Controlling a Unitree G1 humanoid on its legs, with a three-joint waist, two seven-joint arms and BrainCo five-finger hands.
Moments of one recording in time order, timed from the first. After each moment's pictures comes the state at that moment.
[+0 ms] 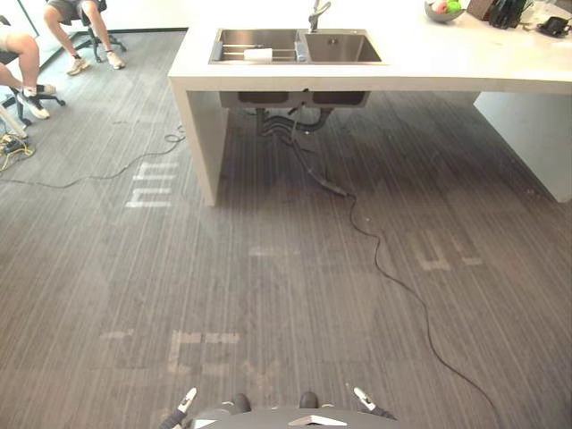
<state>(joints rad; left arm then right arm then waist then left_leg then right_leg) 0.16 0.08 0.27 1.08 -0.49 0.24 -0.18 0.14 -0.06 -0.41 1.05 0.47 0.13 0.19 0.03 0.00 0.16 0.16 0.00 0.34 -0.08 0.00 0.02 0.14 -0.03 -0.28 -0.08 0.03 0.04</state>
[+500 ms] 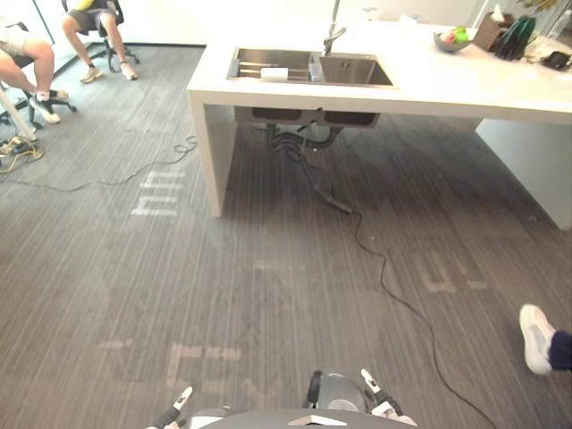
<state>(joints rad) 0.13 0.12 0.19 1.09 -0.48 0.14 -0.16 0.12 -0.05 -0.40 1.02 0.66 0.09 0.16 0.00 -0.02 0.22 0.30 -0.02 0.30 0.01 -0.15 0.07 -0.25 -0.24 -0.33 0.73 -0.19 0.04</state>
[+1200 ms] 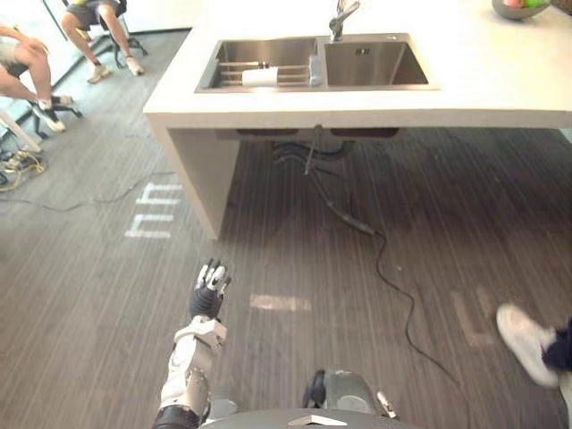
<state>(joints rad) 0.12 -0.05 -0.01 0.29 -0.65 -0.17 -0.17 0.17 -0.03 -0.56 0.96 0.62 0.03 0.20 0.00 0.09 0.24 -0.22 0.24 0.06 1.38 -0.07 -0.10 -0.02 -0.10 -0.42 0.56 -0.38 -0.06</state>
